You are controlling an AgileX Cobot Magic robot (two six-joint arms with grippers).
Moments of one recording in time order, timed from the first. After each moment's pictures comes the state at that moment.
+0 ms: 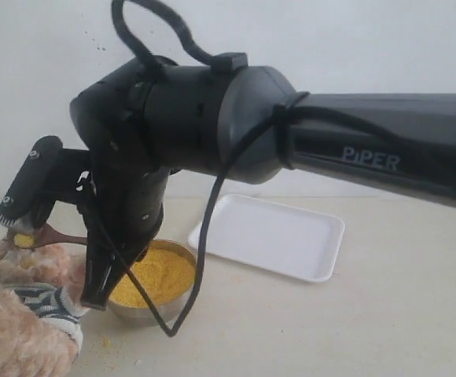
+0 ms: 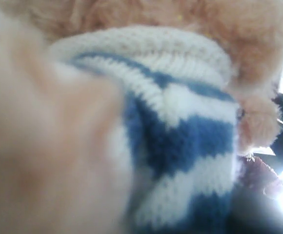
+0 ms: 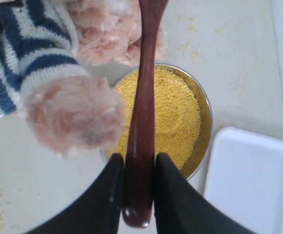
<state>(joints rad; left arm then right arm) 0.42 1.74 -0.36 -1.71 1.17 1.35 0.99 2.05 -1.86 -0.28 0.92 -0.41</state>
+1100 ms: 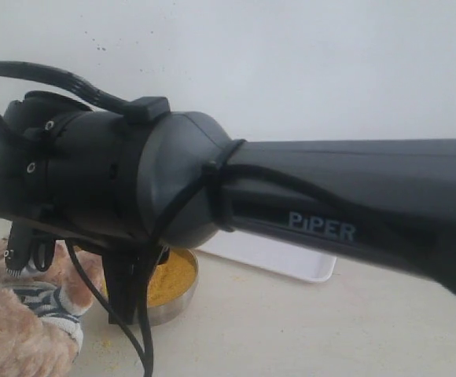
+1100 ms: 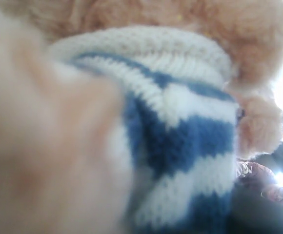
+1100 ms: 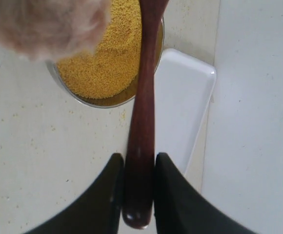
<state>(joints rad) 0.42 1.74 -0.36 -1.71 1.18 1.35 1.13 2.07 -1.86 -0.74 1.20 -0.20</state>
